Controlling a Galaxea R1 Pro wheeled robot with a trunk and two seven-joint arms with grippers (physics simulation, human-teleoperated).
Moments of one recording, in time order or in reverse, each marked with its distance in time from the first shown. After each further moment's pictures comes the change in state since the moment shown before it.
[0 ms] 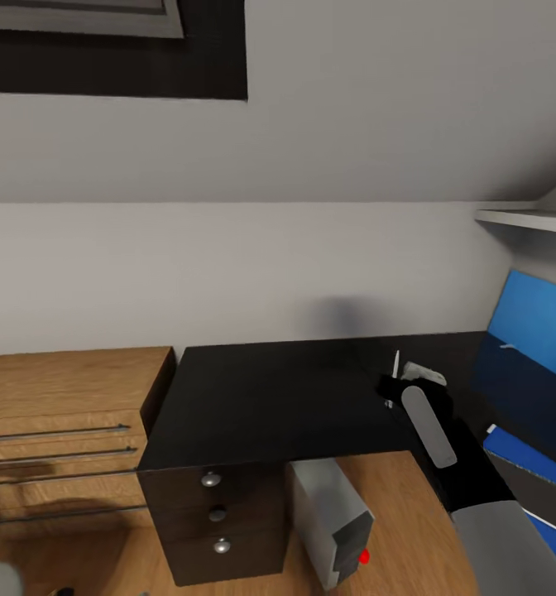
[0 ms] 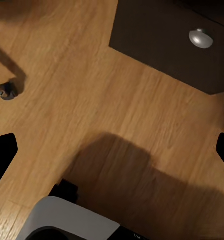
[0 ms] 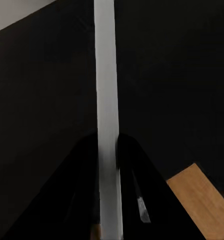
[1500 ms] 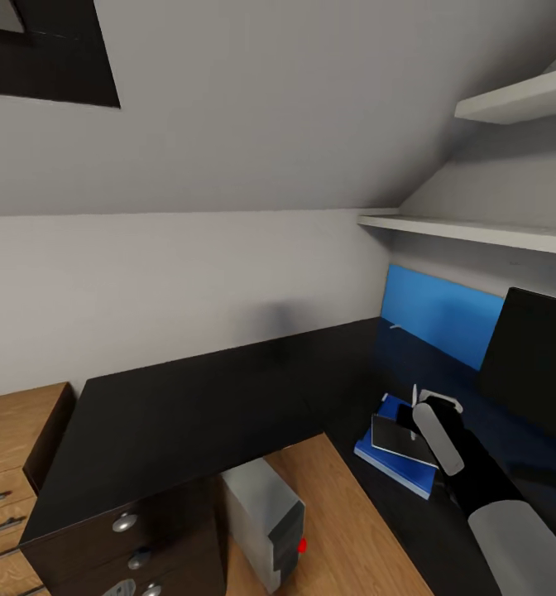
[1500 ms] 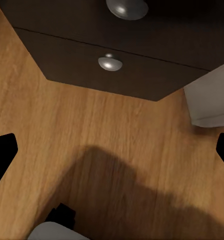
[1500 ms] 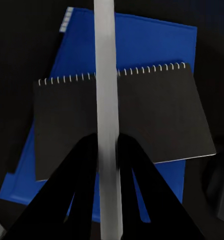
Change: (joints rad) left arm 0.000 0.022 0.059 -0.053 0.011 0.003 0.003; right arm 0.000 -0.080 0.010 0.221 0.018 0.018 0.030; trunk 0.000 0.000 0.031
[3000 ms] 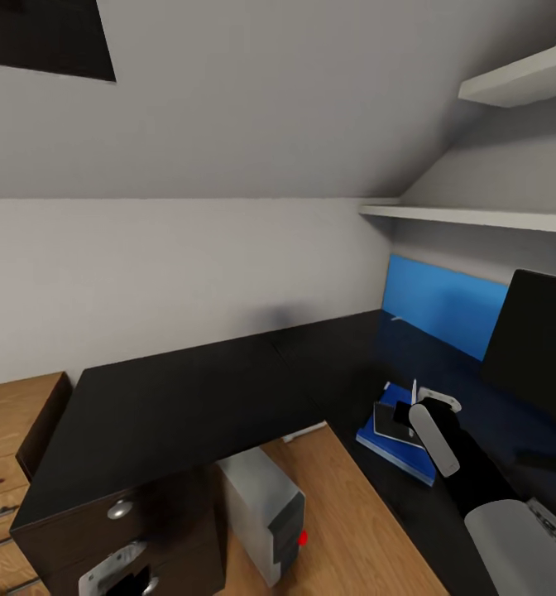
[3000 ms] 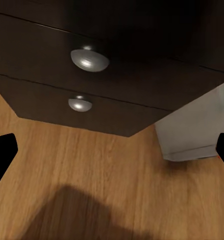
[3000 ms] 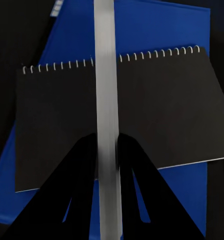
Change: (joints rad) left arm 0.060 -0.014 -0.001 -0.255 0.007 0.002 -0.001; right arm -0.002 0.011 0.010 0.010 0.029 -0.058 0.006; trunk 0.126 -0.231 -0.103
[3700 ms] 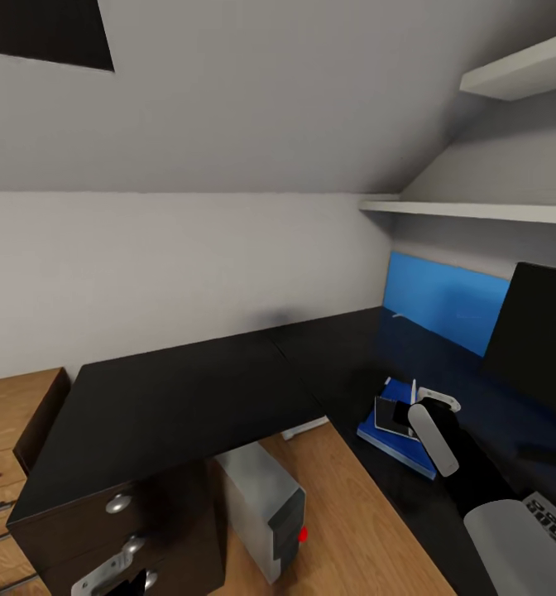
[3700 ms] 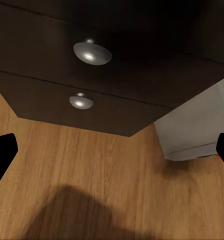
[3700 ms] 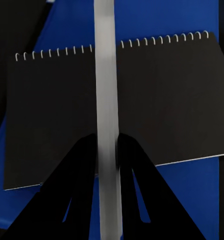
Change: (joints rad) left arm 0.055 0.000 -0.001 -0.078 0.001 0.003 0.000; right arm 0.000 0.002 0.001 -0.001 0.000 -0.005 0.000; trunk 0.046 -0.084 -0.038
